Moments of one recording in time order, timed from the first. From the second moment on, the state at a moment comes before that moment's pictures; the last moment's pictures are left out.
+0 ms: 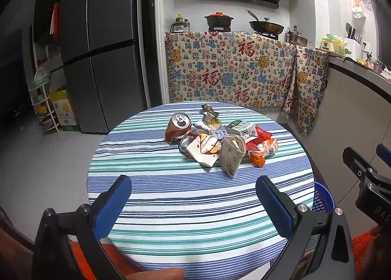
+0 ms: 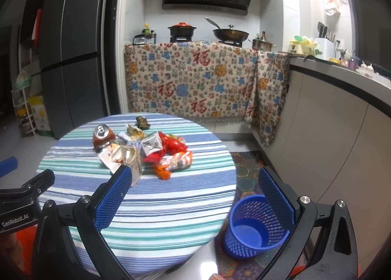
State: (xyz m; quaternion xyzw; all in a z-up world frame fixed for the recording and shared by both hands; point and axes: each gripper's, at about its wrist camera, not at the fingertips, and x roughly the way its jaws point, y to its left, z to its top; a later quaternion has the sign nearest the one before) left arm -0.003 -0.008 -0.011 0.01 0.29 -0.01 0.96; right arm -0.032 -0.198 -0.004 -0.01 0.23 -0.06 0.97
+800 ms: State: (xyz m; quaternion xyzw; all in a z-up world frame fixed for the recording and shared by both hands) left arm -0.002 -0.010 -0.012 0.01 0.30 -0.01 0.96; right arm -0.033 -0.199 -0.004 -0.01 0.23 -0.06 0.97
